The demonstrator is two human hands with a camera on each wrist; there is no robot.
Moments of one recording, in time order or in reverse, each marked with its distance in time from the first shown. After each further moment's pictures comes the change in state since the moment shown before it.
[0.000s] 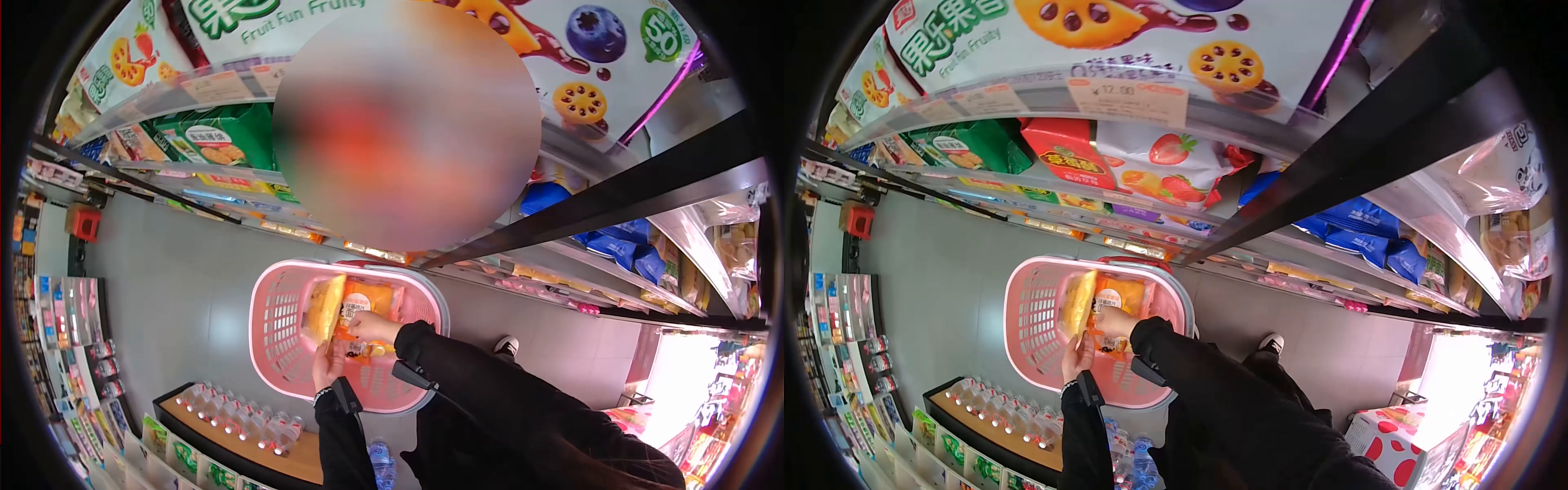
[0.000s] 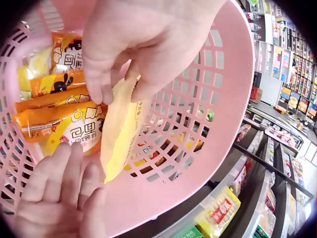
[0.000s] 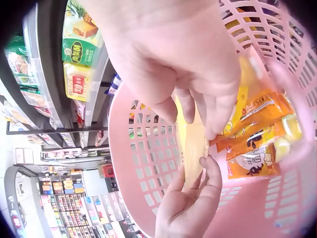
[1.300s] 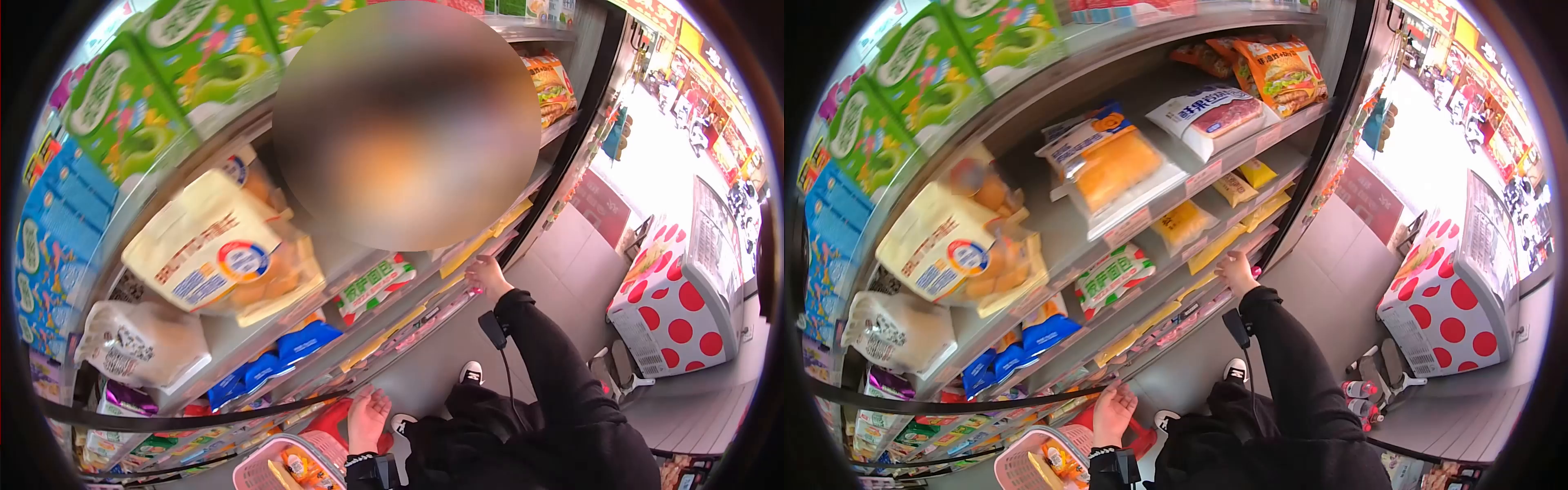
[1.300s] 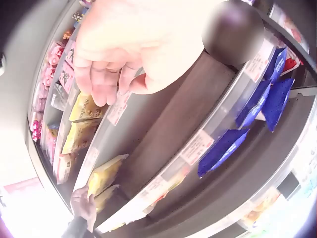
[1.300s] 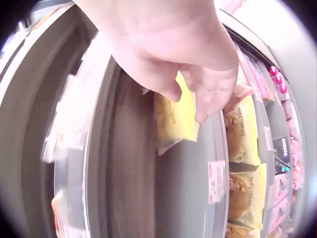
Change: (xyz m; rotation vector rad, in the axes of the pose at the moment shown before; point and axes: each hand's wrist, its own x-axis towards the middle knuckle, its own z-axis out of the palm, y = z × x) left_hand -0.168 -0.328 0.241 0.838 -0.576 -0.508; right_hand -0.541 0.247 -0.295 1.173 1.697 -0.164
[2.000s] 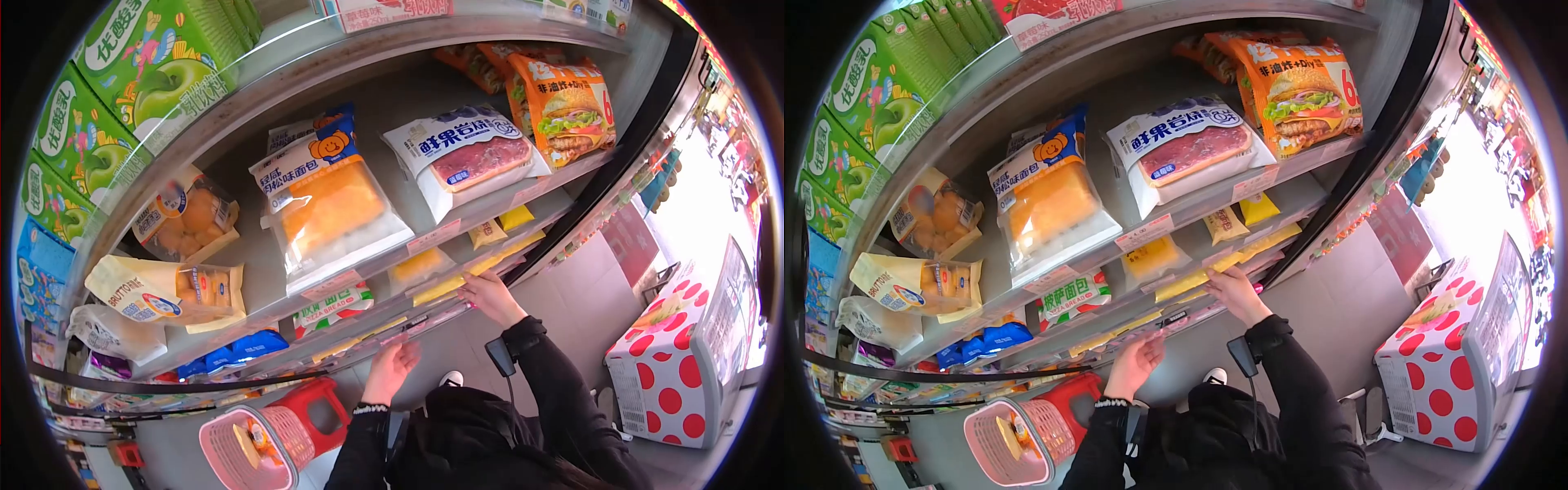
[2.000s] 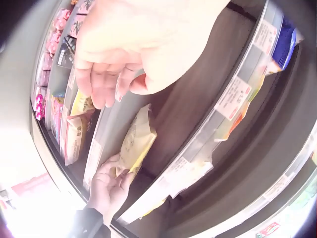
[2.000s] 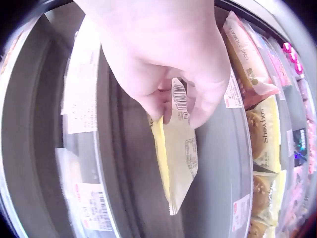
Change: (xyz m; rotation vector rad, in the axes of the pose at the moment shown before) left_hand 0.099 -0.077 0.155 0.060 -0.159 -0.054; right_hand 0.035 -0.051 -0.045 0.248 -0.577 0.131
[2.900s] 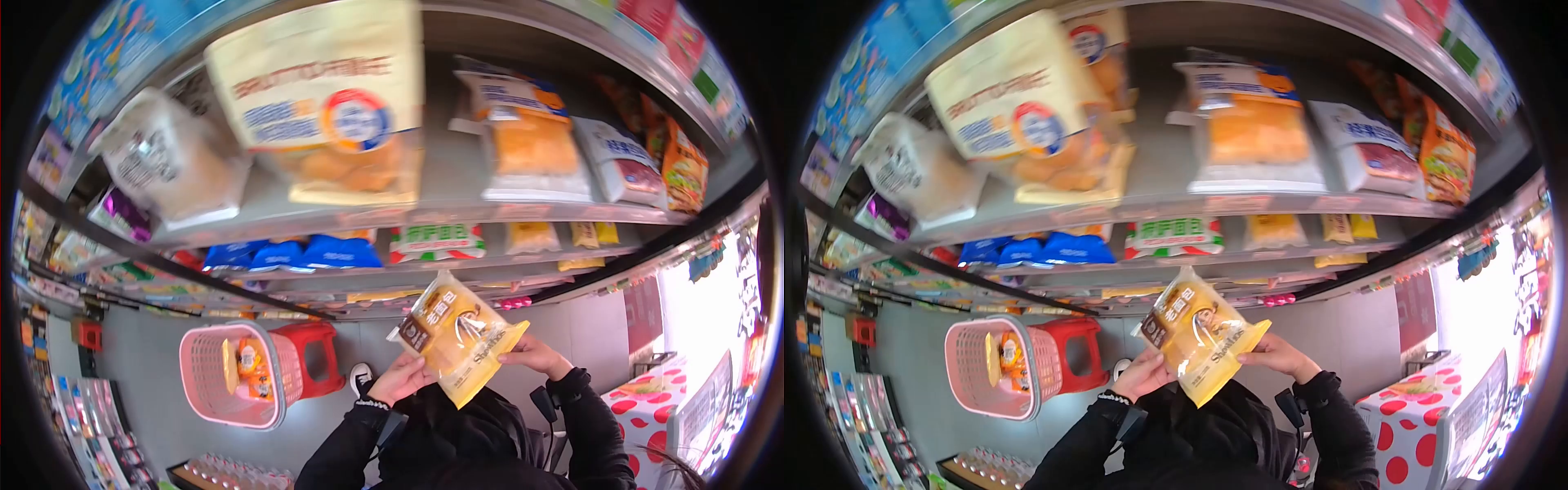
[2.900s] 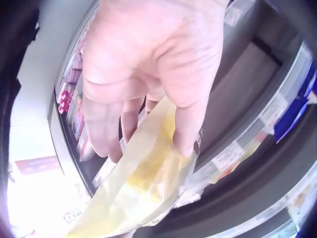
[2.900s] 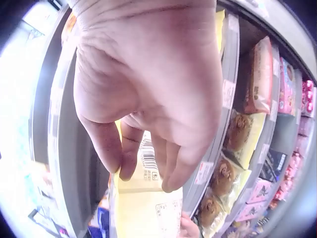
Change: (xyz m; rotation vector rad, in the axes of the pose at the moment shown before) left_hand -0.094 -0.020 -0.084 -0.290 -0.334 0.018; right_hand -0.103 0.027 0.063 -0.754 -0.608 0.399
